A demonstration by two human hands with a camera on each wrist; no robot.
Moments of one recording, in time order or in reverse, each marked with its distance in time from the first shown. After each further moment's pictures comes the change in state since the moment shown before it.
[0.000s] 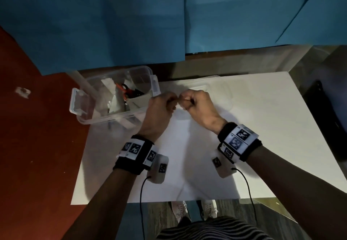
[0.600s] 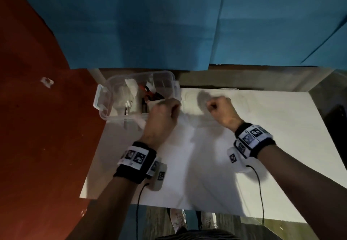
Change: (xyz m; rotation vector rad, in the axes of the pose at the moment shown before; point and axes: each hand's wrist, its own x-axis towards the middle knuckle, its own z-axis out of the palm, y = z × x) left_hand -0.014 -0.028 -0.041 0.206 0.117 0.043; right_hand 0.042 0.041 -0.004 -0.380 -0.086 0.129
